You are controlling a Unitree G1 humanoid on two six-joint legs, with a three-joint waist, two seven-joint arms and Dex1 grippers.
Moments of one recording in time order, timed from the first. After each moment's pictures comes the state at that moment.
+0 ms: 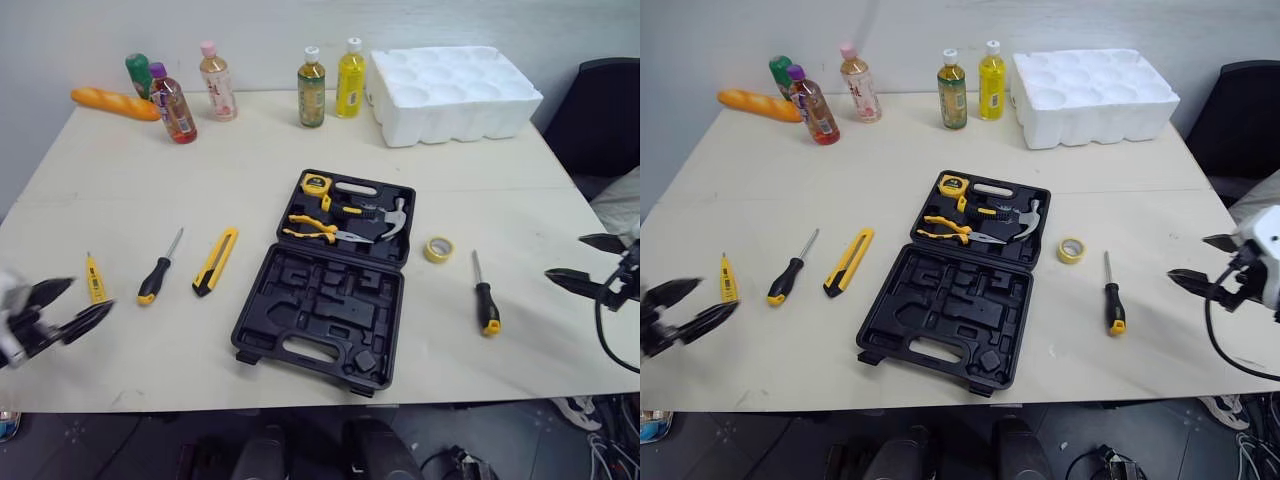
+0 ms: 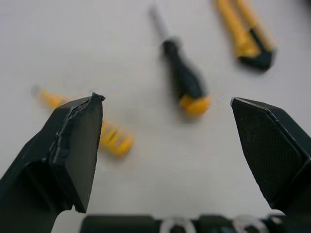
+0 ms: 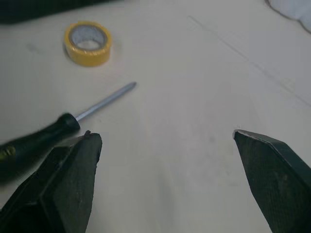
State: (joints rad) left arm 0.04 0.92 0.56 -0.14 -0.50 0.49 -0.84; right arm -0.20 -1.08 -0.36 0.13 0.37 0.34 1.05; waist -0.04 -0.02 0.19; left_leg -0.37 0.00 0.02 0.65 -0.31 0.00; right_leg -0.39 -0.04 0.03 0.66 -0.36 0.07
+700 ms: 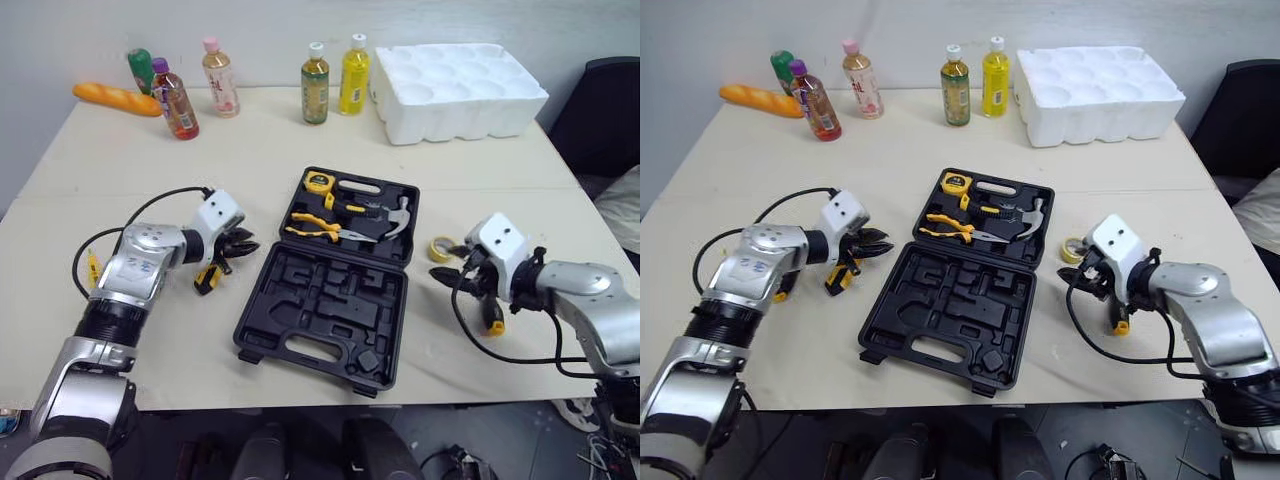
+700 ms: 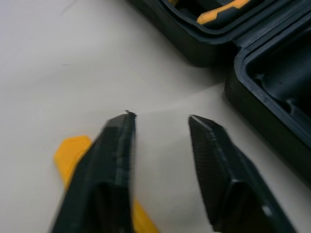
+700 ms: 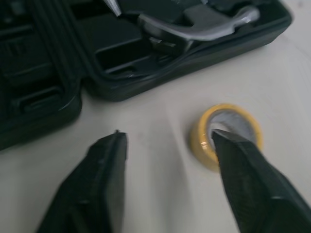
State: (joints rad) left arm -0.75 0.65 -0.18 0.43 -0.11 0.39 -0.80; right arm -0.34 -0.85 0.01 -0.20 0.29 0.65 0.77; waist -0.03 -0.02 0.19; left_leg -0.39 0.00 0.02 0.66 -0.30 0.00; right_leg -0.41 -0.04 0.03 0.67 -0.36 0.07
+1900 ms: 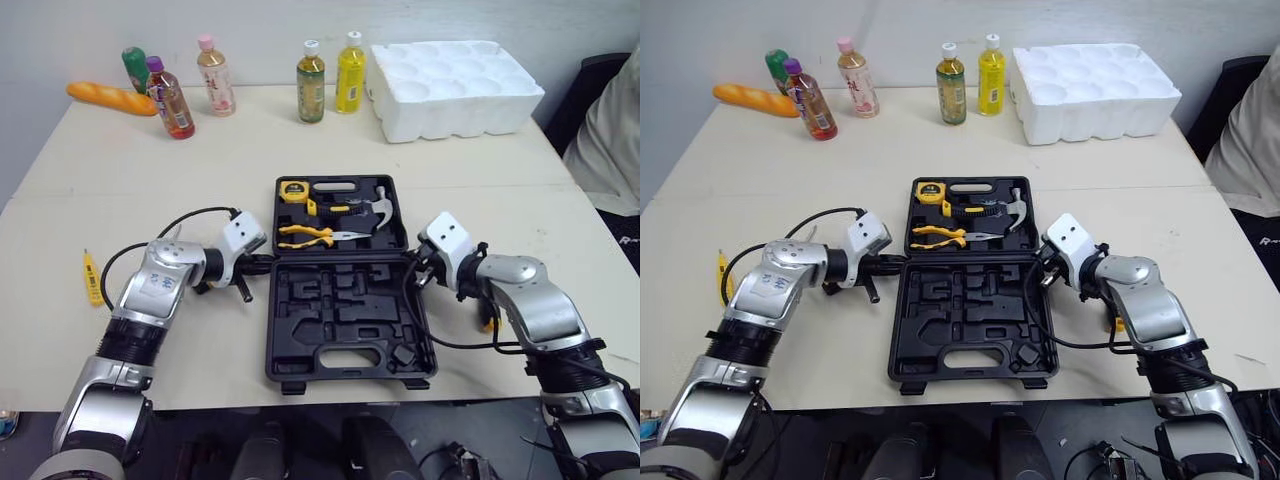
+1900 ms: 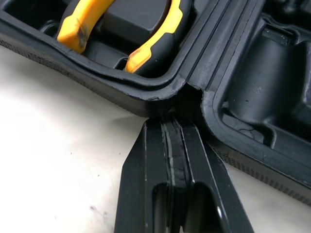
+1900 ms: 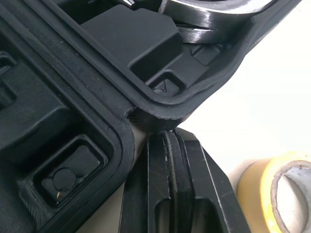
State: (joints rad) left arm -0.62 0.57 -0.14 0.17 -0.07 0.54 -0.92; right arm -0.51 -0.60 0.13 -0.01 0.10 0.63 0.74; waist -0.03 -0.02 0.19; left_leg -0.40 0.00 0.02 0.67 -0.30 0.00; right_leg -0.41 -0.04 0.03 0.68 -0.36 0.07
